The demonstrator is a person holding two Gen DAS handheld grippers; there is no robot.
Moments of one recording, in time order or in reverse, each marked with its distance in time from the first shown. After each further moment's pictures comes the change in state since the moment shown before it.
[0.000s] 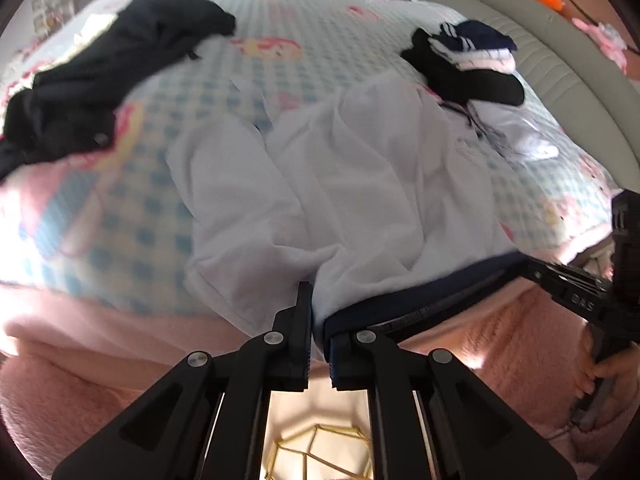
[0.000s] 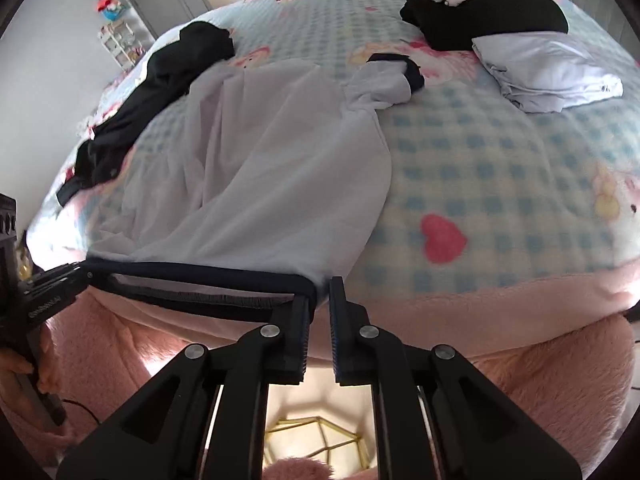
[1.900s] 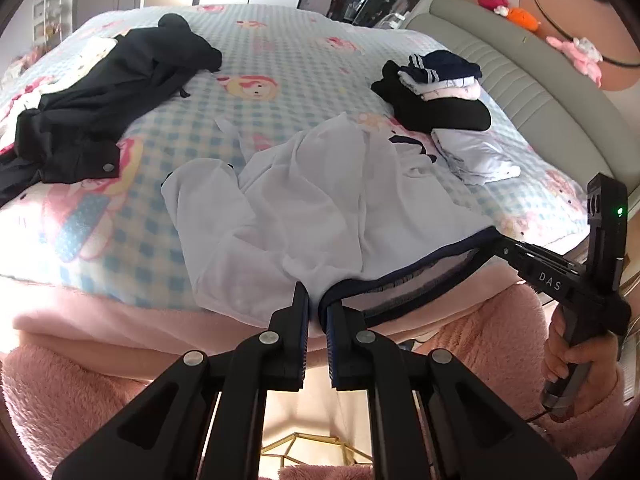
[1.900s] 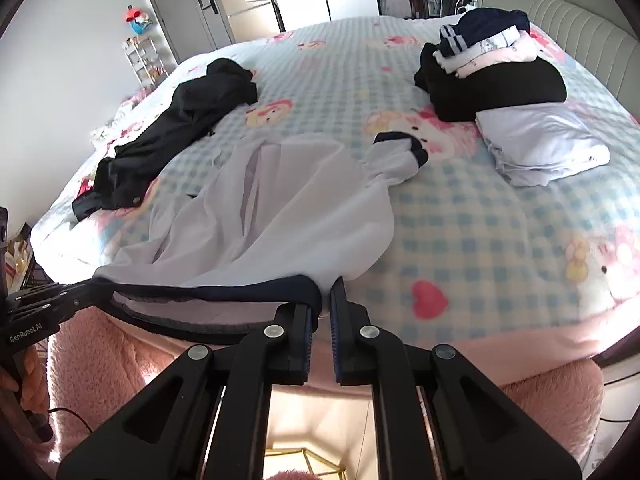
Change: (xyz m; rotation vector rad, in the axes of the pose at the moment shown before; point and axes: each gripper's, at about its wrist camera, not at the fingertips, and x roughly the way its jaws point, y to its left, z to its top) left arm -0.067 -0.029 -0.010 0.001 -0.118 -0.029; right arm -0.053 0.023 0.015 -0.085 -0.165 -0.006
